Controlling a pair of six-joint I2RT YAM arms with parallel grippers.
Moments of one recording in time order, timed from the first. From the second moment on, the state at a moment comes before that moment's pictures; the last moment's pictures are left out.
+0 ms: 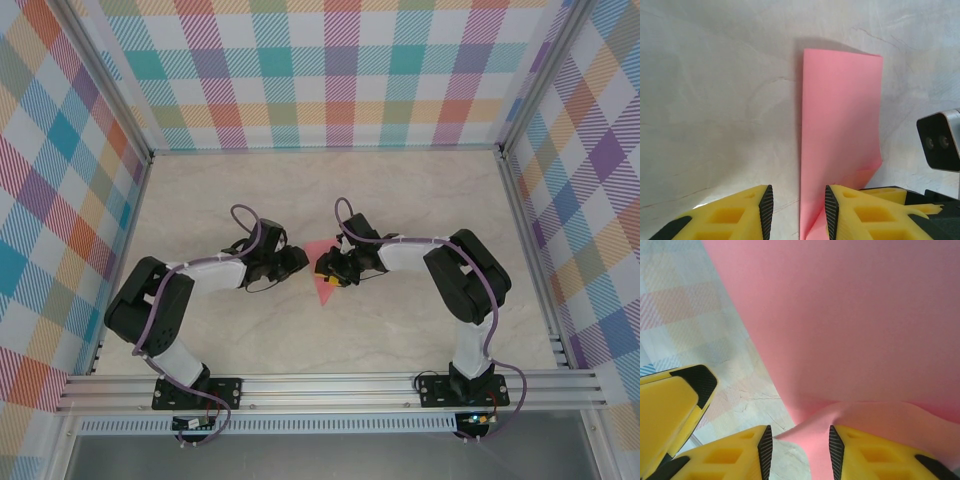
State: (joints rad) left arm -0.50 1.63 0.78 -0.03 0.25 -0.95; right arm 0.65 1.91 1.03 -0.14 -0.54 0.98
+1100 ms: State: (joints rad) left arm -0.53 1.73 0.75 0.10 0.46 -0.97; right arm 0.65 1.92 1.03 -0.14 -0.52 0.96
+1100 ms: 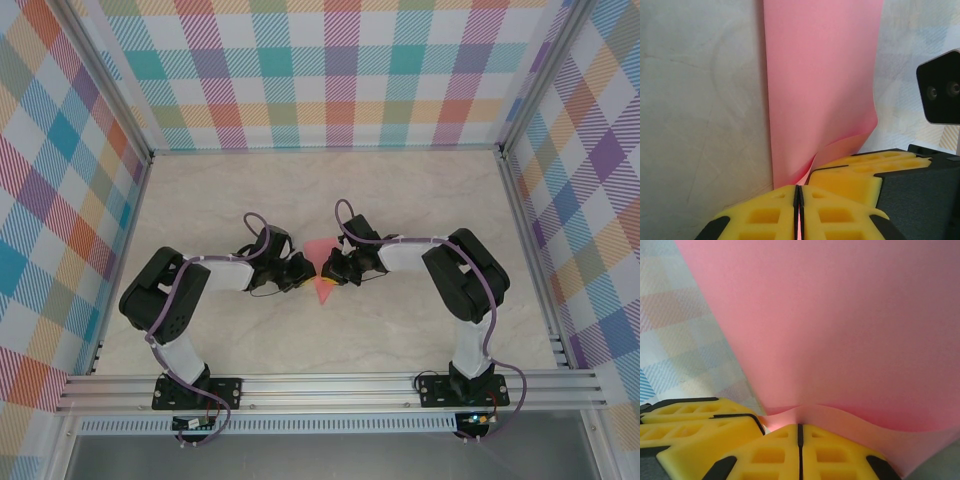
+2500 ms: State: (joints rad) left arm -0.56 1.77 0.86 -0.07 0.36 -0.91; right arm 0.57 1.80 0.85 0.06 -0.62 0.86
